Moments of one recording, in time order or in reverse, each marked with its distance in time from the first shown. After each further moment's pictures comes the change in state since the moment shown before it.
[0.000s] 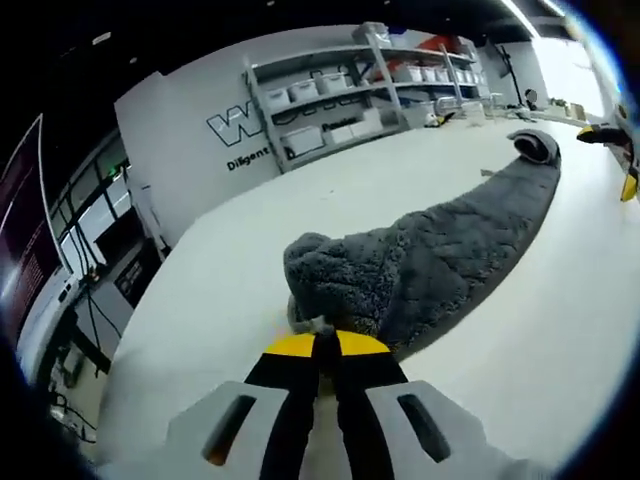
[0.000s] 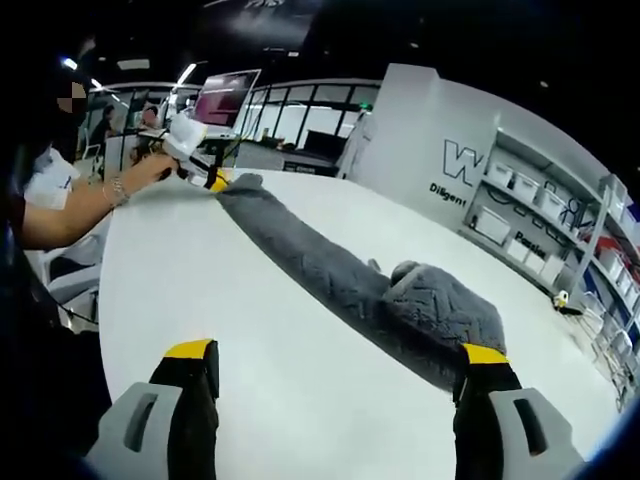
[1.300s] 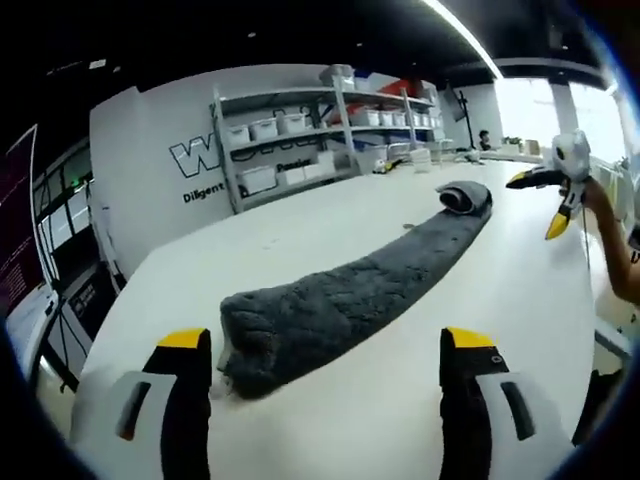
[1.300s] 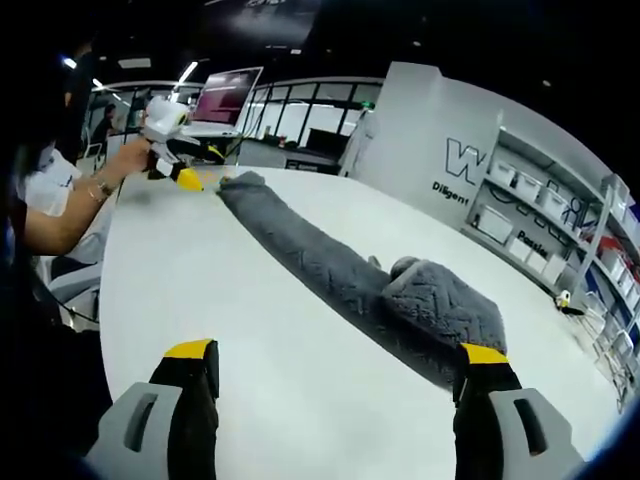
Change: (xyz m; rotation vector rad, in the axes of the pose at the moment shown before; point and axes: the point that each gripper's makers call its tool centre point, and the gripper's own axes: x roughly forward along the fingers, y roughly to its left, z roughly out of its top) left arm -0.068 -0.064 0.040 -0.015 -0.212 -0.270; right arm 0.001 0.005 -0.001 -0.001 0.007 0.009
